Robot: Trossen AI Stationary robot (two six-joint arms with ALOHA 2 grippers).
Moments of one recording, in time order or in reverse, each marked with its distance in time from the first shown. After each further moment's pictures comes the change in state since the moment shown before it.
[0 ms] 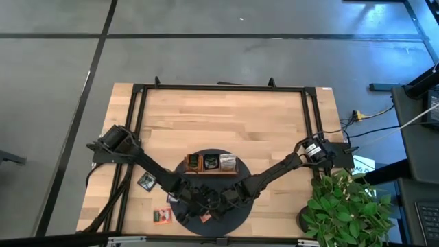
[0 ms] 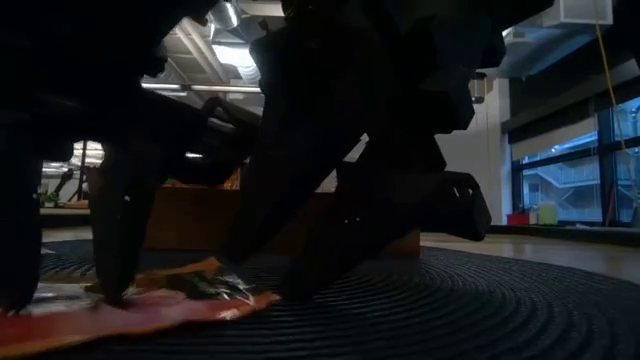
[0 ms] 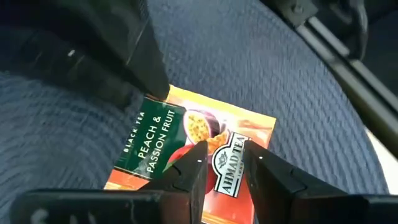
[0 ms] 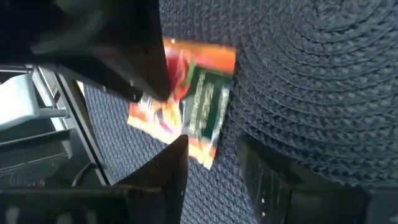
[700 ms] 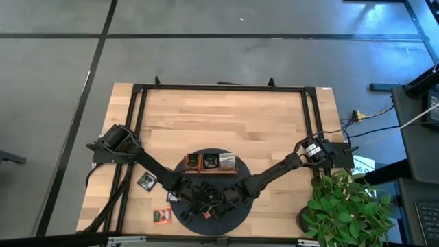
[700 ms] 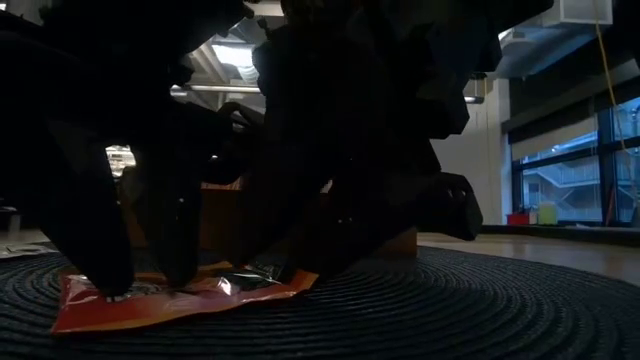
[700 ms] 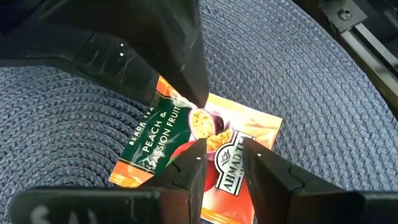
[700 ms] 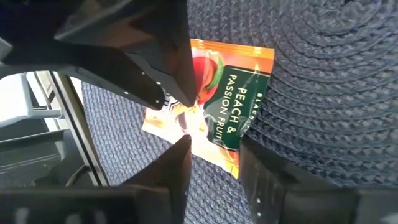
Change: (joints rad) left arm 0.021 0.004 -0.001 0.000 -0.089 -0.027; right arm 0.000 0.001 -0.001 0.004 0.016 -0.032
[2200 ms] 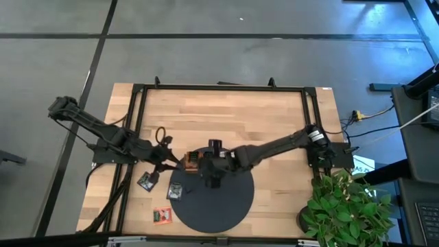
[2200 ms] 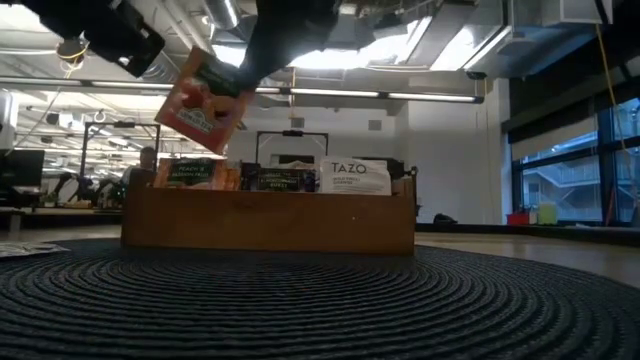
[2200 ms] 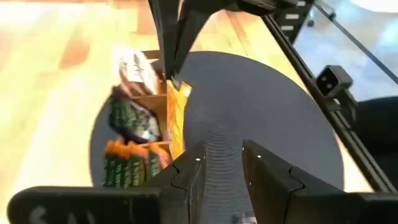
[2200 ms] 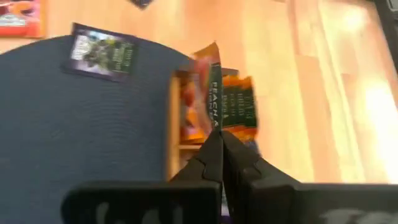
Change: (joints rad) left arm 0.107 -1.109 -0.484 -0.252 -0.167 -0.193; right arm -0.177 -0.098 0.364 -0.473 0.383 -1.105
